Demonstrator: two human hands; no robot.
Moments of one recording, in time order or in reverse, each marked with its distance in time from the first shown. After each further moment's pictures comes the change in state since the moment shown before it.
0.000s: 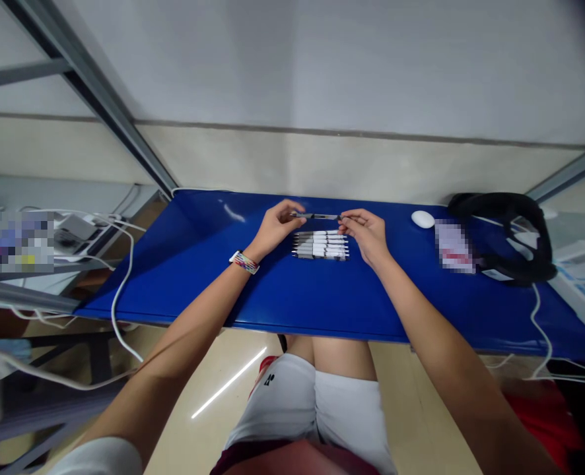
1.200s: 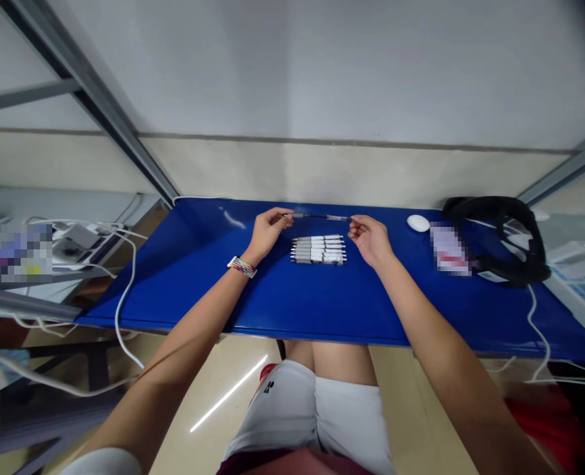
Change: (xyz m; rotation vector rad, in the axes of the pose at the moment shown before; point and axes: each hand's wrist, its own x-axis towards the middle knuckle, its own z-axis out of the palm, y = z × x) left_hand 0.005 -0.017 -0.014 -0.007 0.160 -0.033; right_hand 0.013 -0.002 -0.015 0.315 0.156 0.214
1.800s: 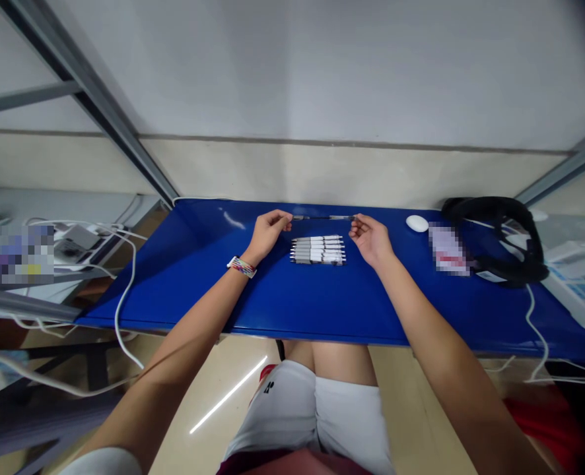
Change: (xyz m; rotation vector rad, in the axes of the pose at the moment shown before) left_hand 0.000 0.005 0.002 0.029 -0.002 -0.009; right_hand 0.007 0.001 -0.006 0.025 0.039 0.034
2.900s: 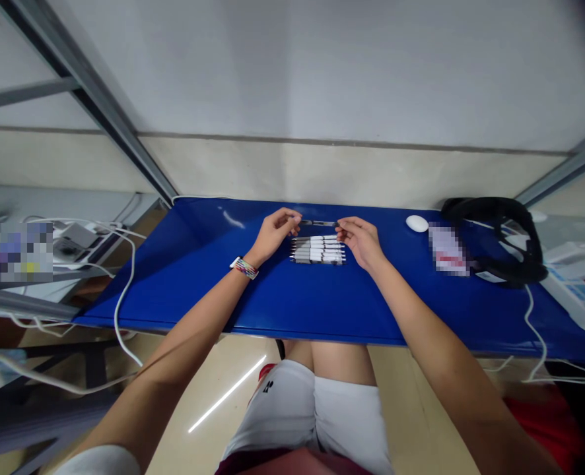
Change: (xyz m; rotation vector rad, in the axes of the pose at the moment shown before) left_hand -0.008 0.006 0.009 -0.014 -0.141 0.069; right_hand -0.017 0.009 0.016 -0.130 -0.181 -0.042
